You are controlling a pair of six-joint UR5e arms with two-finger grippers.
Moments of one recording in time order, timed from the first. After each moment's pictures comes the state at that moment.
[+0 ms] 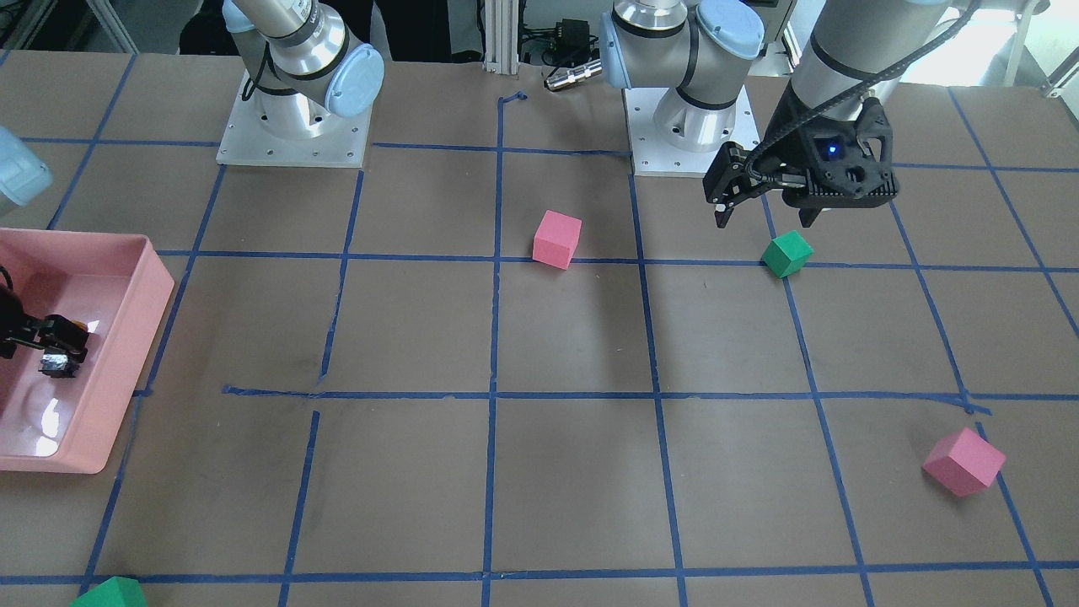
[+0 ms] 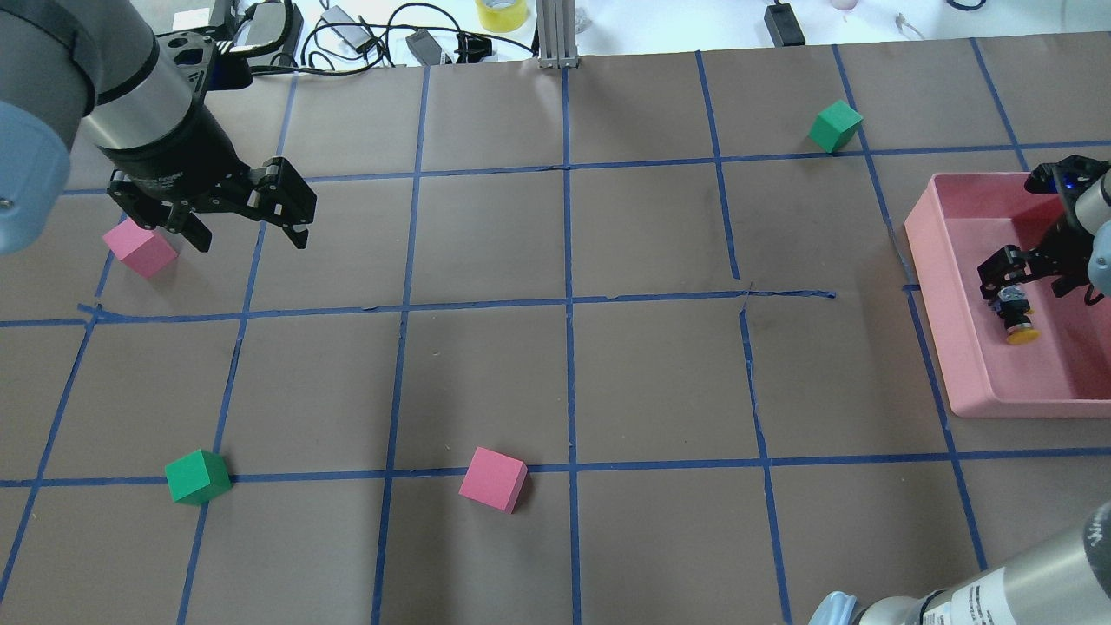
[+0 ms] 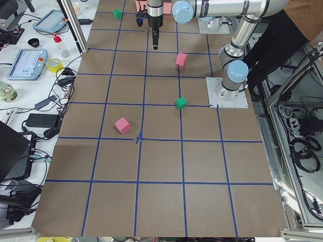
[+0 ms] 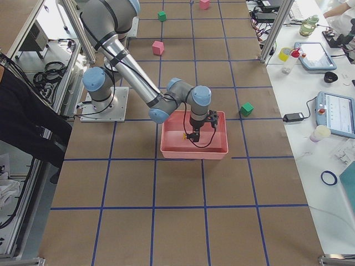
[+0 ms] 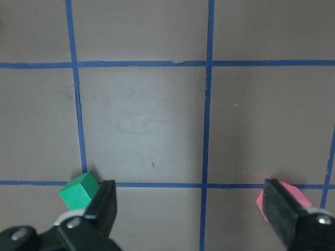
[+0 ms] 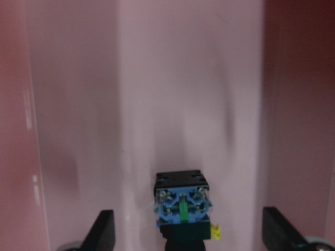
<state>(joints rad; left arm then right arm) -1.50 -1.52 -1.66 -1.54 1.61 0.06 0.94 -1.20 1.90 -2.29 -1.63 -0.60</state>
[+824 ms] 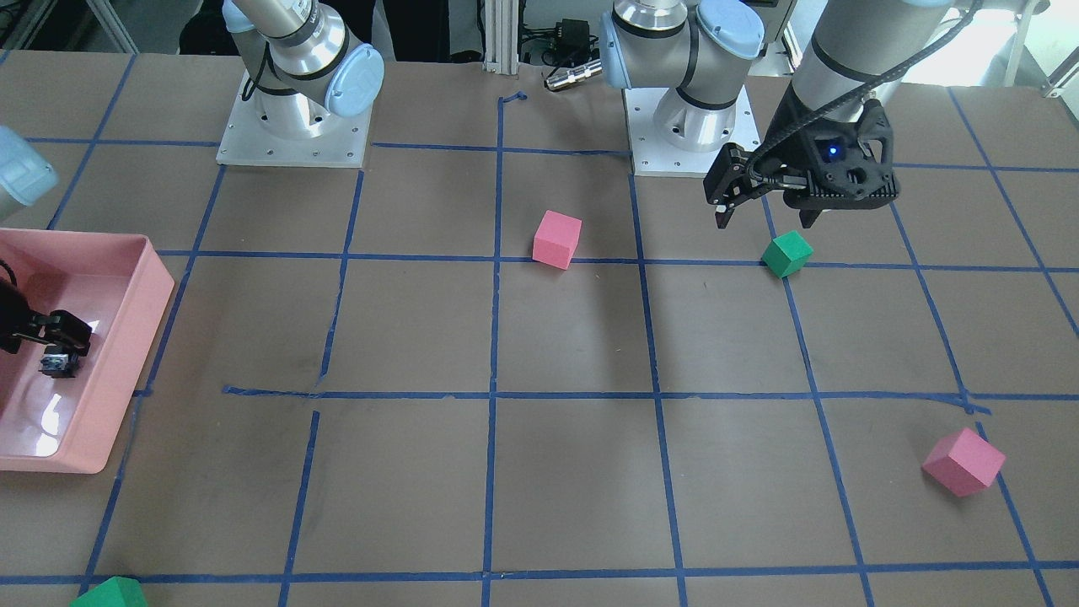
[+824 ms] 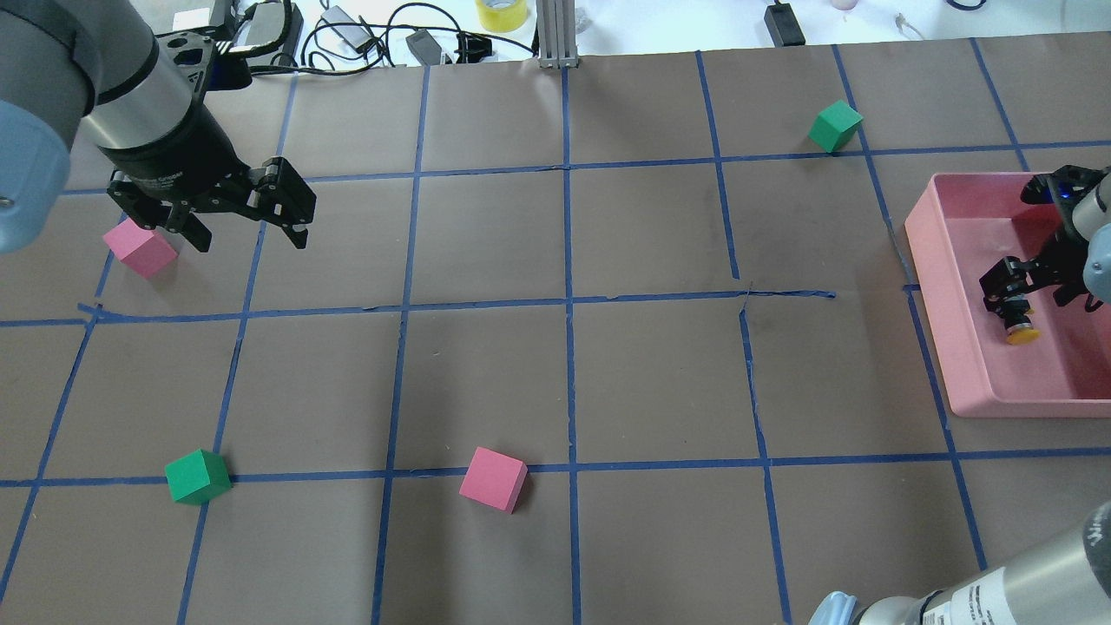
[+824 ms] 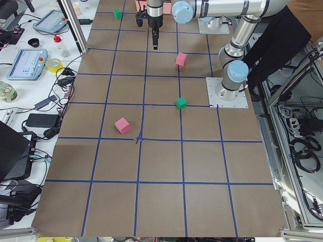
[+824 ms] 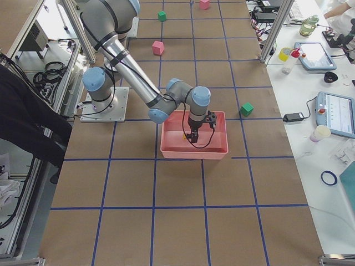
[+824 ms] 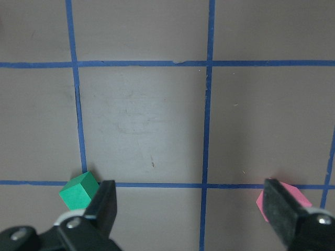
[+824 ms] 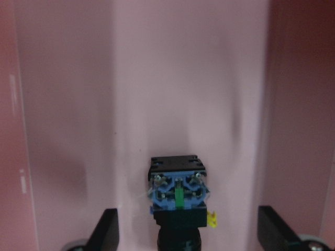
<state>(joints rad) -1.50 -1.52 -1.66 -1.54 1.61 0.06 0.94 -1.20 1.92 -2.29 -1.66 -0.62</state>
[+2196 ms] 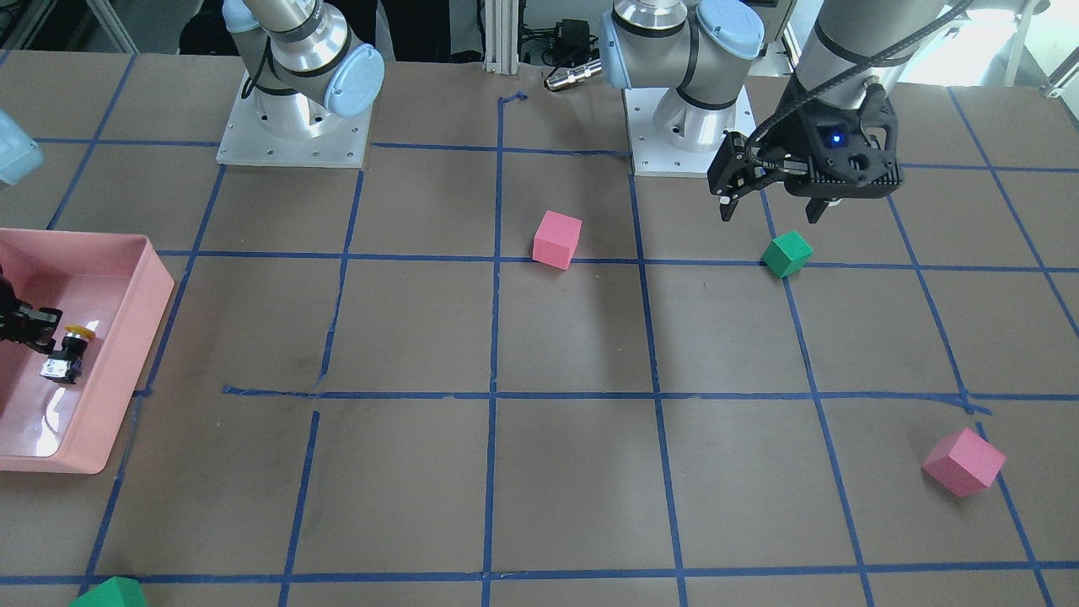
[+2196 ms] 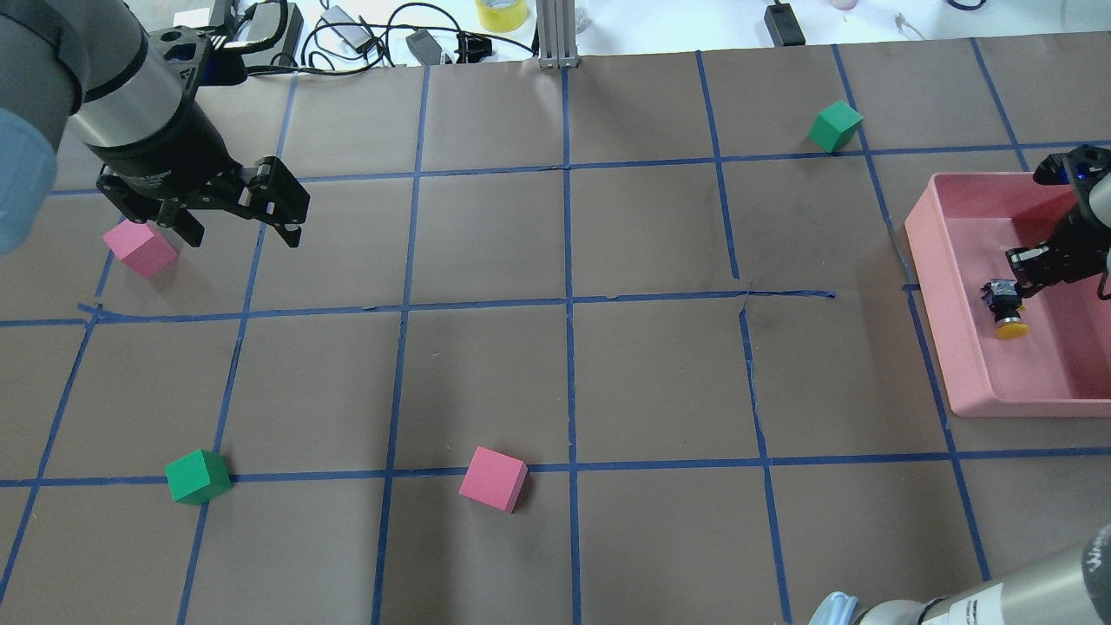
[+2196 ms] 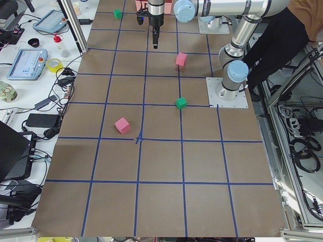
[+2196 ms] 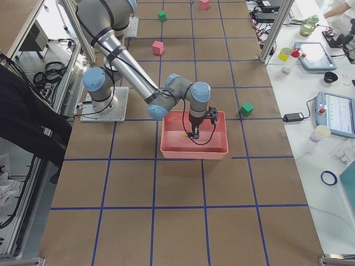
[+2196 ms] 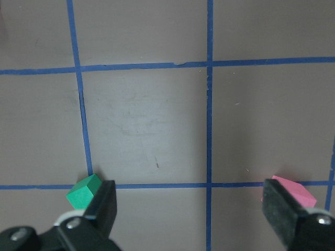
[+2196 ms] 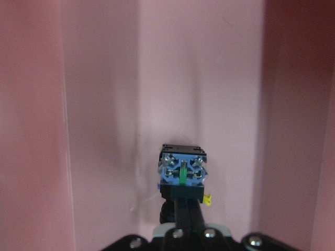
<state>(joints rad) -1.50 -1.50 -1.66 -1.54 1.62 0.11 0.94 -1.27 1.89 -2.21 -1.61 -0.61</state>
